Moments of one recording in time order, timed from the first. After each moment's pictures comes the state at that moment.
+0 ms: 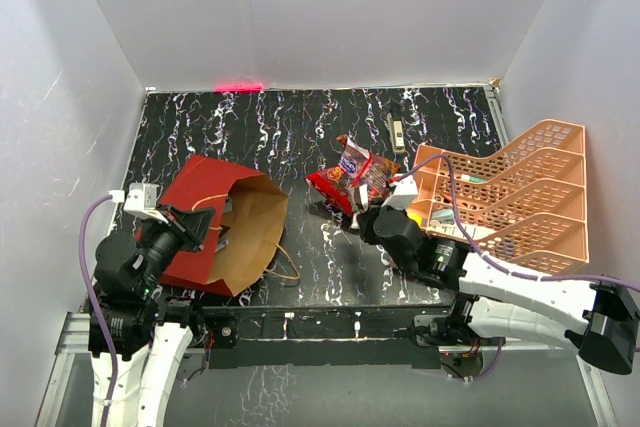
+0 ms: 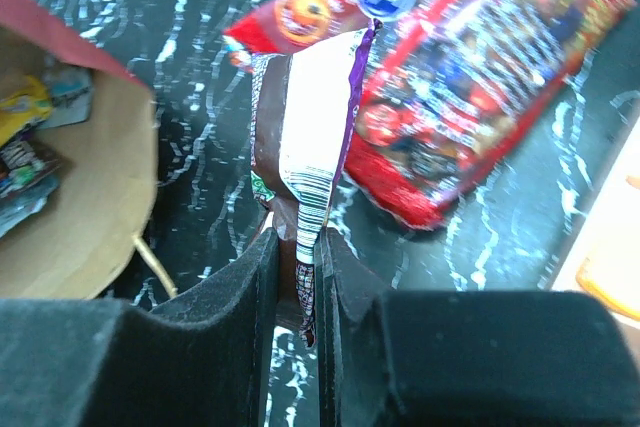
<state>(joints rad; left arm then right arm) -0.10 0.26 0.75 -0.62 0.31 -0.46 1.03 0.94 0.60 -0.14 0.62 0.64</state>
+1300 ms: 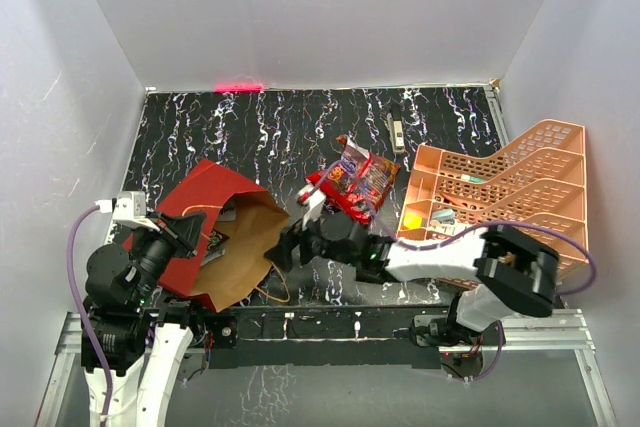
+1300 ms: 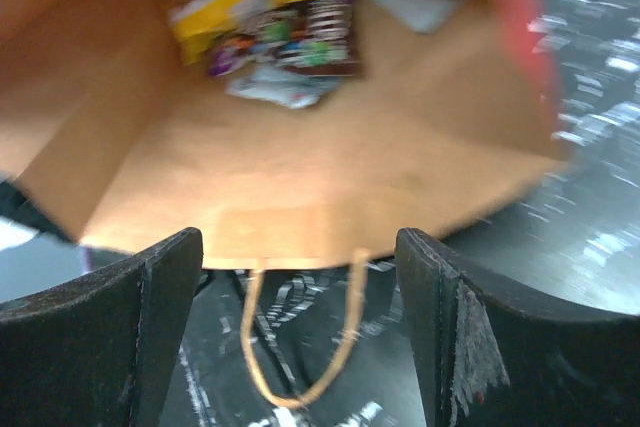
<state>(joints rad) -0.10 0.22 0.82 -0.71 0.23 -0.45 1.09 1.42 0.68 0.43 0.03 0.54</state>
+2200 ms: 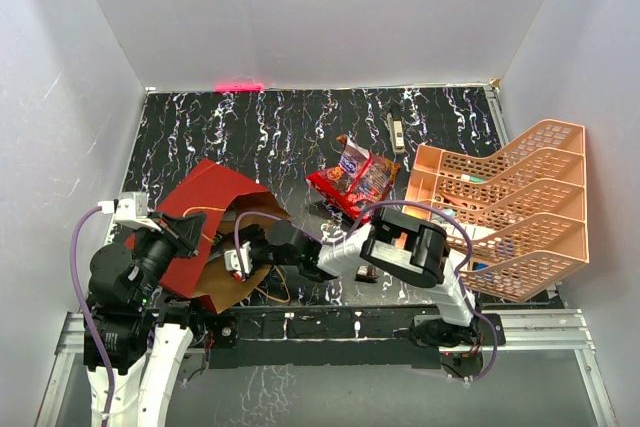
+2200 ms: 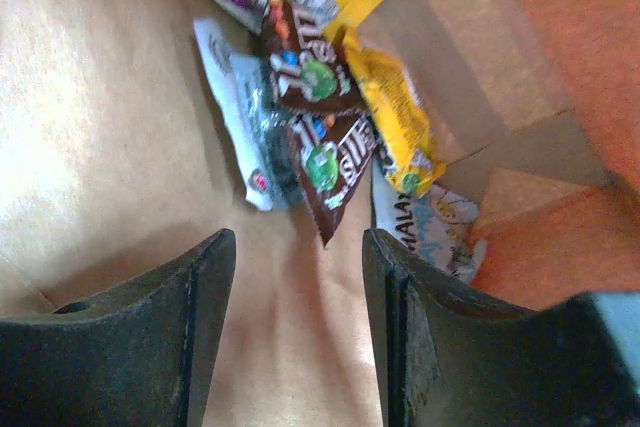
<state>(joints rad) -0.10 0.21 0.79 -0.71 0.21 -0.46 1.19 2.08 1.05 0.84 -0.23 -0.77</state>
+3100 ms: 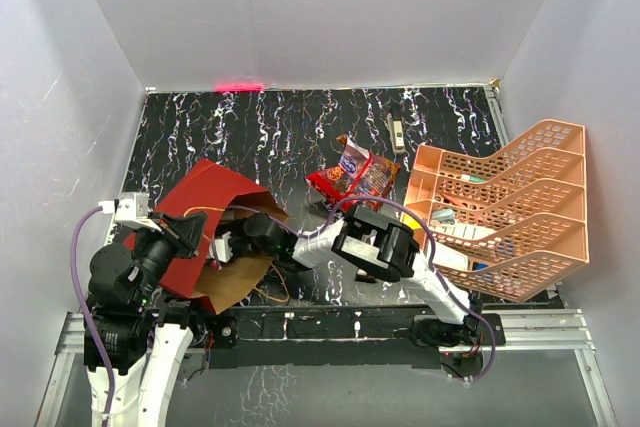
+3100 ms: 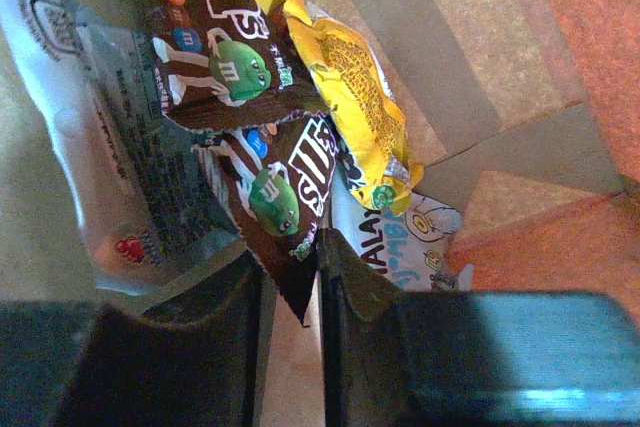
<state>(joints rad) -0.10 0.21 0.78 -0.70 0.23 -0.46 1.16 2.33 1.36 0.75 -0.14 -0.86</state>
